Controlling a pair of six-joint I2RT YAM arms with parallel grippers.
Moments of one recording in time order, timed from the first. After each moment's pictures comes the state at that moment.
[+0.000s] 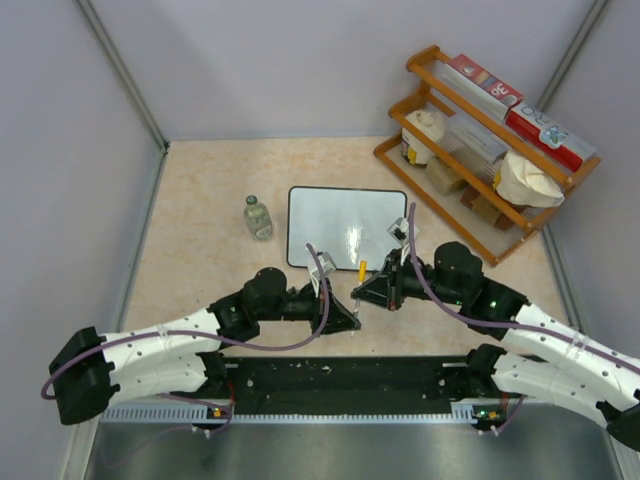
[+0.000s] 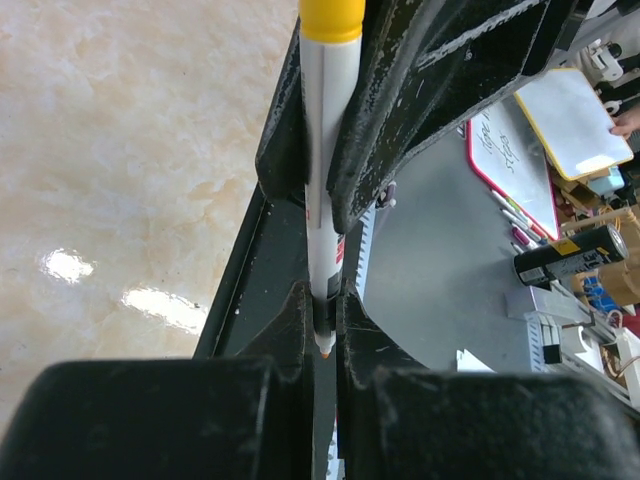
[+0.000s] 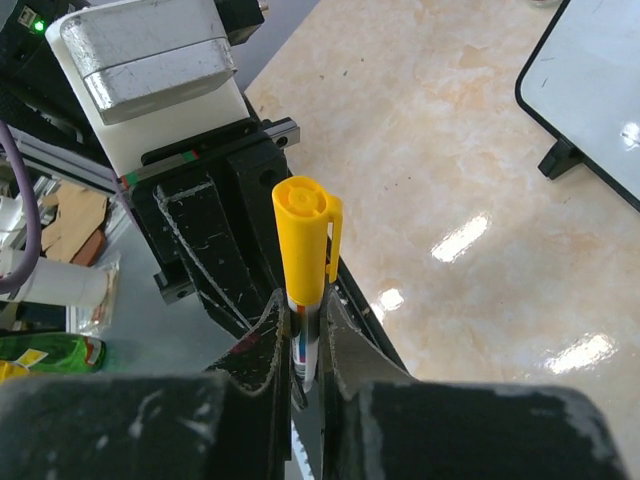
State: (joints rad) left arm -1.03 0.97 0.48 0.31 0.47 -0.60; right arm 0.90 0.78 0.67 -0.12 -0.35 0.56
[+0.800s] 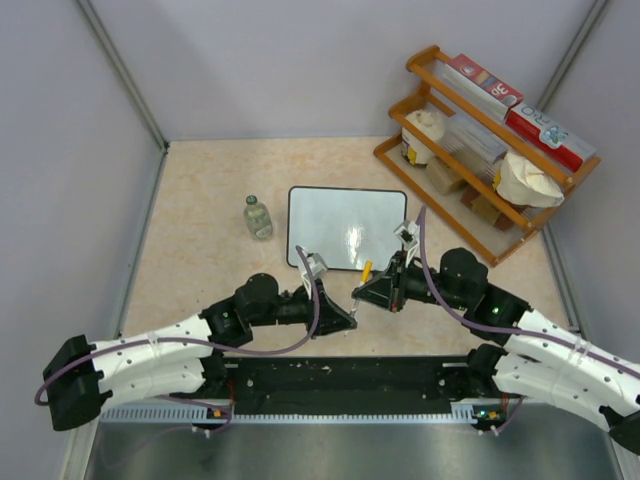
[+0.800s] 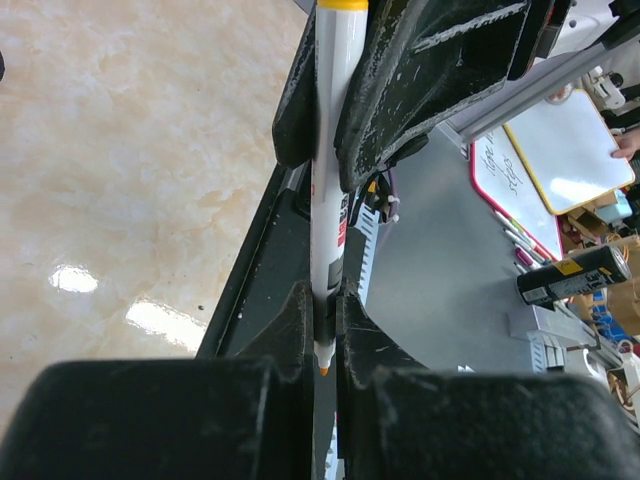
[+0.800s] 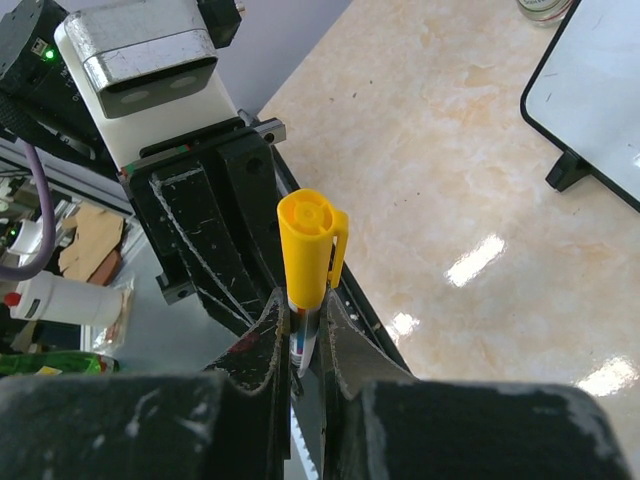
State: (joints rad) left arm -1.04 0.89 0.44 0.30 0.40 -0.63; right arm 0.90 0.73 0.61 -0.05 -0.33 0.61
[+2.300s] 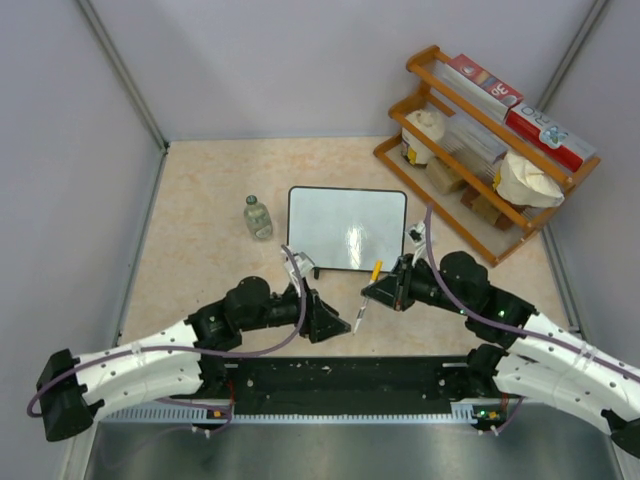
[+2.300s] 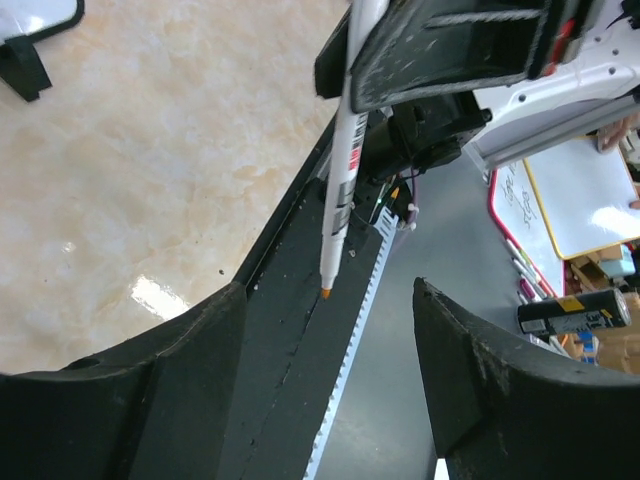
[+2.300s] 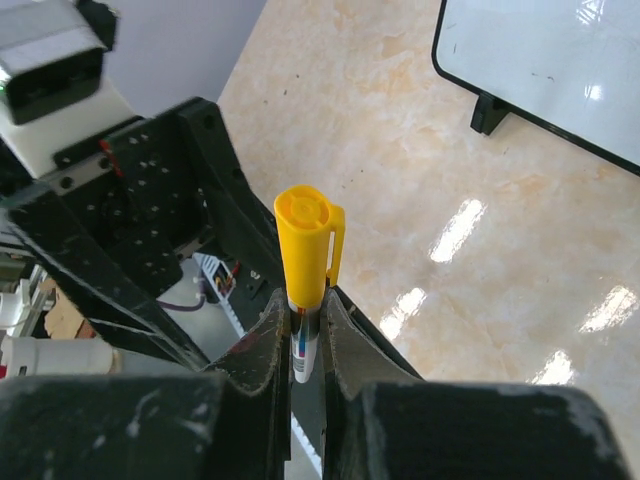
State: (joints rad) left arm -1.04 0.73 0.43 0.09 0.28 -0.71; right arm 0.90 0.70 0.61 -0.21 -0.17 0.71
